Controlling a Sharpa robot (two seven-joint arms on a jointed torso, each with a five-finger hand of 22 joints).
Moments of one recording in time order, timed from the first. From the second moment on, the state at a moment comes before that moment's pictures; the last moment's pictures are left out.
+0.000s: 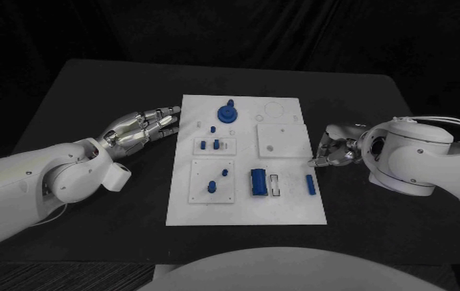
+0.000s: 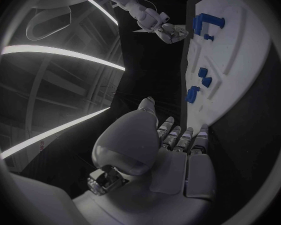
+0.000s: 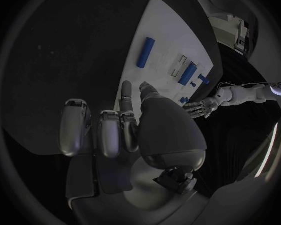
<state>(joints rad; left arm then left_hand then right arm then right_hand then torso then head) 1.20 -0.99 -0.22 1.49 -0.24 0.15 0.42 1.46 0.26 -0.24 0.28 0.45 0.24 0.12 0.07 0.04 0.03 0.13 0.01 0.01 0.02 0.21 0.02 0.01 0.17 0.04 0.29 0.03 0.06 1.30 -1.26 -0.25 1.97 -1.33 -0.08 -0.65 1.22 -0.04 -0.01 0.27 0.26 1.16 0.02 0.21 0.49 1.46 -0.04 1.57 1.31 1.47 -0.10 1.53 1.31 0.05 1.47 0.01 1.32 1.31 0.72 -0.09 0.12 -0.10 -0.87</state>
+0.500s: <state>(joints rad) 1.20 -0.98 -0.22 1.48 -0.24 0.15 0.42 1.46 0.26 -0.24 0.28 0.45 0.24 0.12 0.07 0.04 0.03 0.13 0.01 0.01 0.02 0.21 0.02 0.01 0.17 0.04 0.29 0.03 0.06 1.26 -1.26 -0.25 1.99 -1.36 -0.07 -0.66 1.14 -0.07 0.01 0.29 0.11 1.19 0.03 0.19 0.47 1.46 -0.04 1.57 1.31 1.47 -0.10 1.53 1.31 0.05 1.47 0.01 1.34 1.31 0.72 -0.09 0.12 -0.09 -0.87</state>
